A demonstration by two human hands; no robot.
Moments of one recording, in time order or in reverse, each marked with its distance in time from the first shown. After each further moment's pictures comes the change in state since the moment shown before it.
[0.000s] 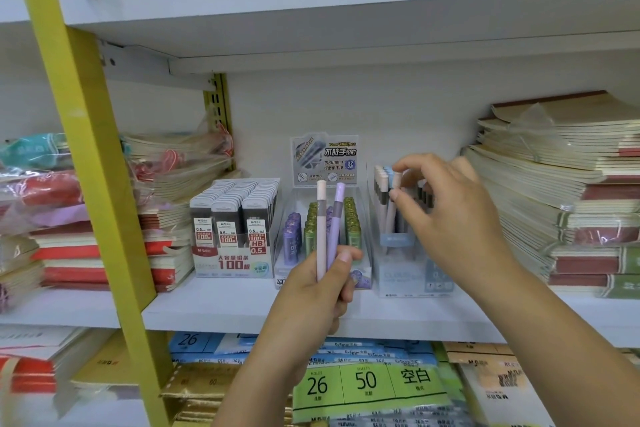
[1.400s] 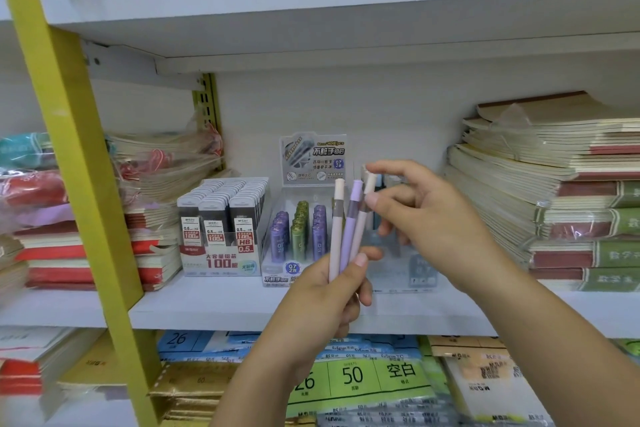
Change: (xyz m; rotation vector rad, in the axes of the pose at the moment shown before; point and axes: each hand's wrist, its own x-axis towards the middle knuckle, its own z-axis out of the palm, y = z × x) left_hand -0.004 0.005 0.020 -0.019 -0.184 0.010; right_hand -0.001 -0.019 -0.019 0.705 -0.322 0.324
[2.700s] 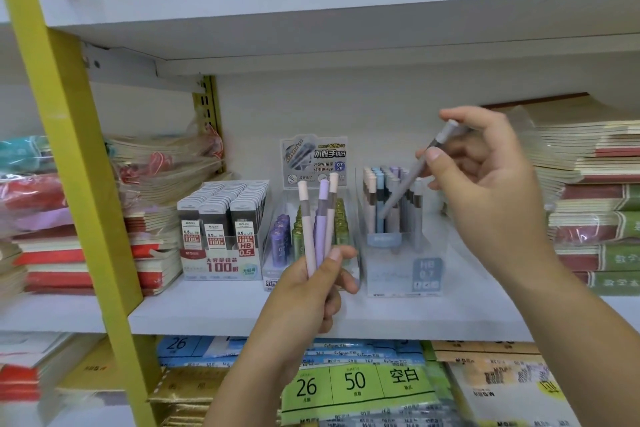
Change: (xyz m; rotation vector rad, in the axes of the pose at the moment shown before) left_hand 0.004 -0.005 -0.014 -0.032 0.177 -0.006; right_hand 0.003 -0.007 -0.028 -0.022 0.361 -0.337
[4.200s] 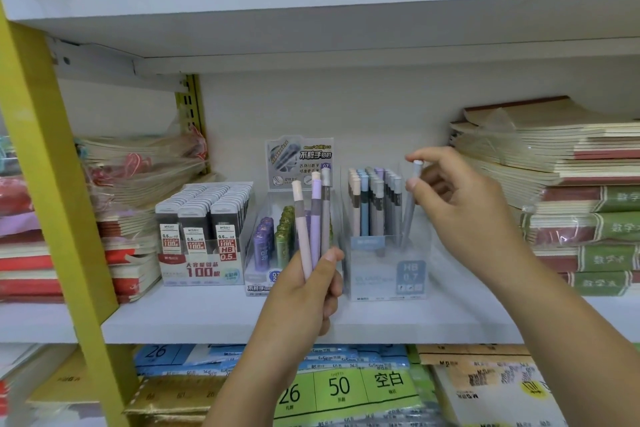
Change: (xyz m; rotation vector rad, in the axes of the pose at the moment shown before) left_hand 0.007 -0.004 0.017 -0.033 0.061 -0.002; right_hand 0.001 0.038 -0.014 -0.407 -0.142 0.069
